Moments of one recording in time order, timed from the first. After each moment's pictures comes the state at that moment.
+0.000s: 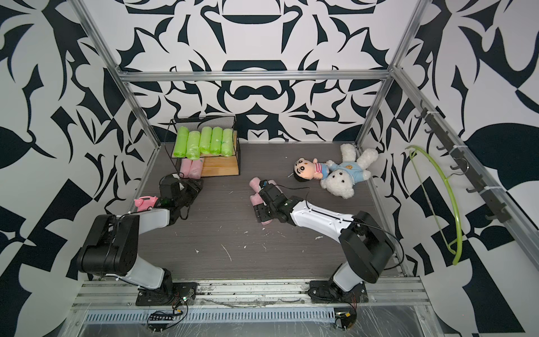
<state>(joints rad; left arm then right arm) -0.07 1.52 0.57 0.42 0.24 -0.96 0.77 1.58 0.97 -0.36 0.07 0.36</state>
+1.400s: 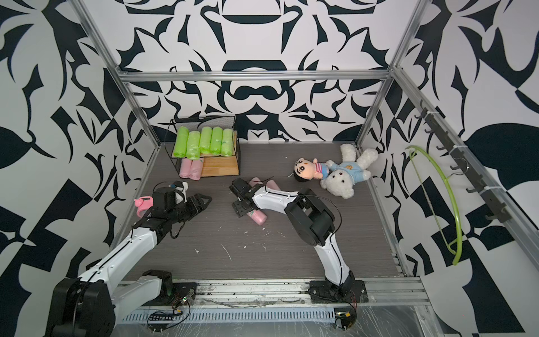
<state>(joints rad) -0.16 1.04 0.53 -0.15 0.41 -0.69 0.84 2.11 1.49 -0.51 0.11 0.25</state>
